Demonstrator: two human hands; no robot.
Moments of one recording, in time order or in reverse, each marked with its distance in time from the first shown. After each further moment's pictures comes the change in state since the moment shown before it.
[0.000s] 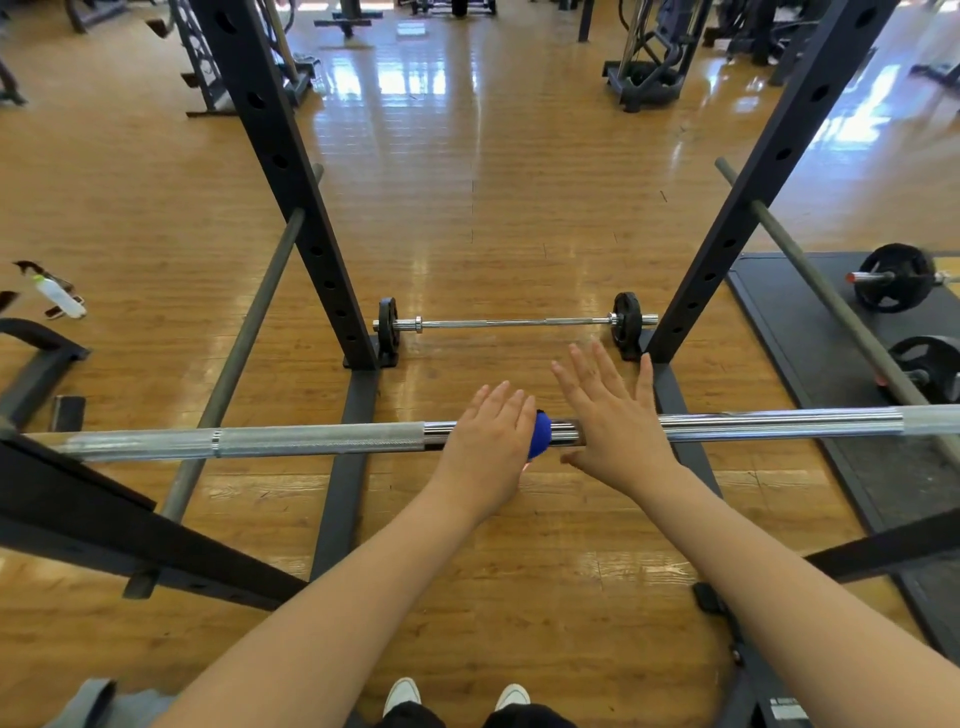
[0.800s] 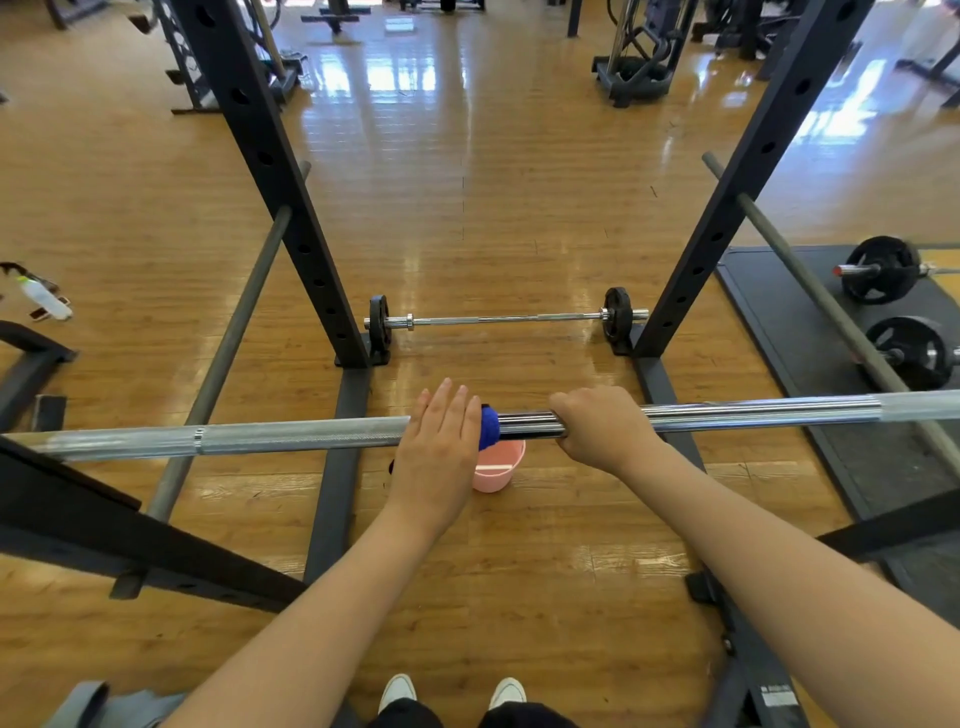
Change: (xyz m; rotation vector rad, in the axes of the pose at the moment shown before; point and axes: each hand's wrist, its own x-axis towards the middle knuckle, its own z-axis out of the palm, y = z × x) left_hand -0.022 -0.013 0.025 0.053 0.190 -0.196; right_hand 0.011 0.009 0.002 0.034 -0.071 -0.154
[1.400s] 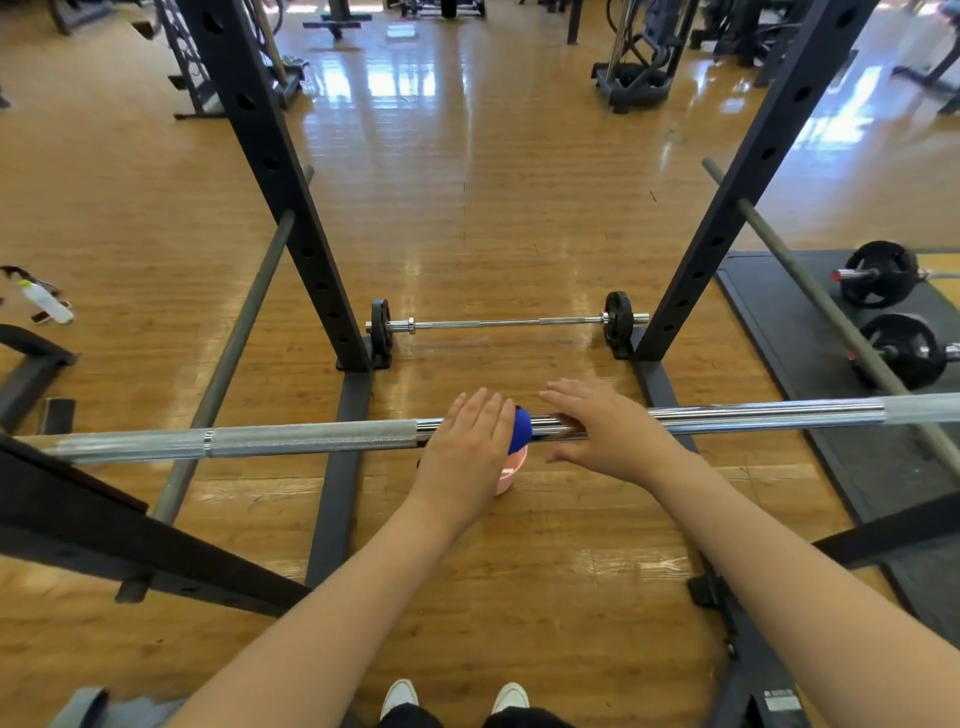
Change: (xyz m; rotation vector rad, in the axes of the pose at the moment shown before) left_hand 0.009 0.011 -0.010 -0.034 -0.005 0.141; right_hand -0.019 -0.003 -0.021 0.336 -0.071 0.000
